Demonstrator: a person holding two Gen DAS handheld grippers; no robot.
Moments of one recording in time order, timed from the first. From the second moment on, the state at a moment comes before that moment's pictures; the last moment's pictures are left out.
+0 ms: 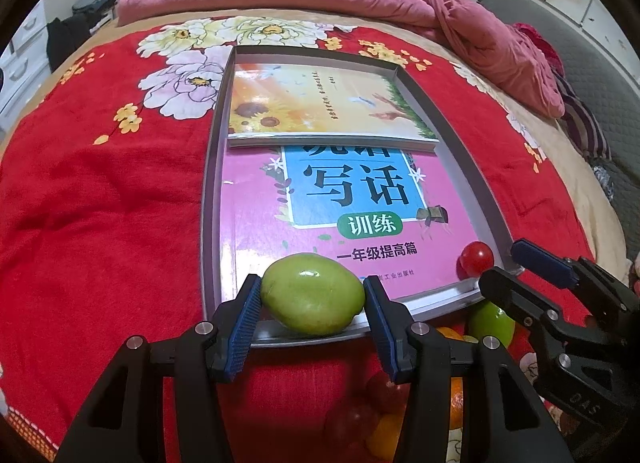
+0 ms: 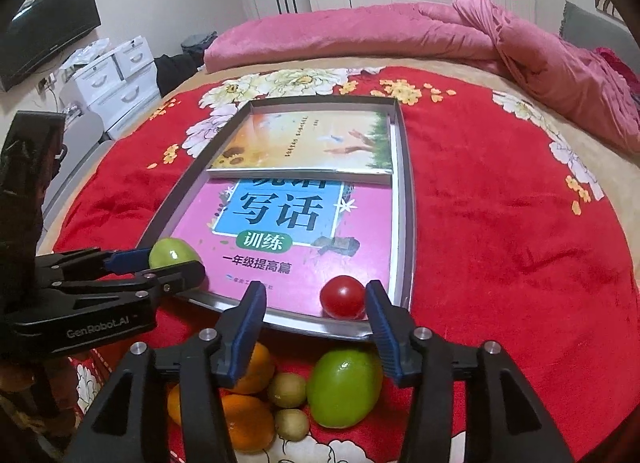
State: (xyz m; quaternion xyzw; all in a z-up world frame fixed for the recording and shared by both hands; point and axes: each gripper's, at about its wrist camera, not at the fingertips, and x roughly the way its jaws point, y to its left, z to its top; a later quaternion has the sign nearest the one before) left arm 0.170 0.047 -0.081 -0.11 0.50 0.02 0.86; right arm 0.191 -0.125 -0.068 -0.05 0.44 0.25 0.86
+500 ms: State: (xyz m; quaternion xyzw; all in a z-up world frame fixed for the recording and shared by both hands) left arm 0.158 0.049 -0.063 -0.11 0.49 0.02 0.87; right arm 0.184 -0.133 -0.058 -0.05 0.42 0.25 0.87
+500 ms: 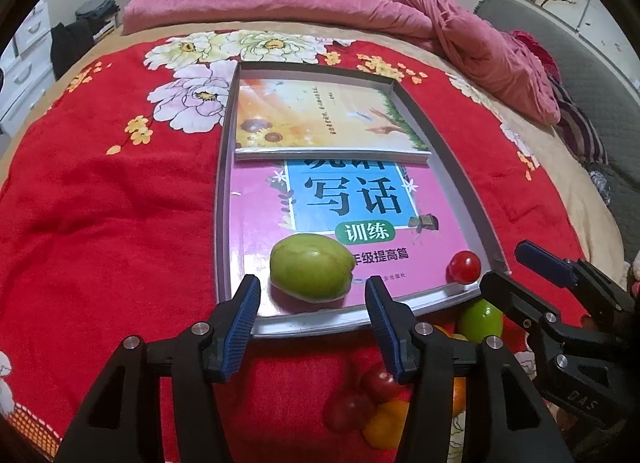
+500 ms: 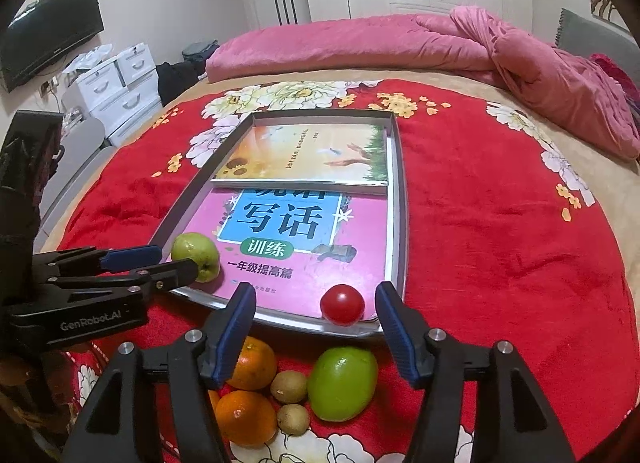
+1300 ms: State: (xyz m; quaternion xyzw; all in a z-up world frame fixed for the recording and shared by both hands) left arm 0.134 0.046 -0.018 -0.10 0.45 0.03 0.89; right arm 0.170 -0.149 -0.023 -0.03 0.37 0.24 0.90
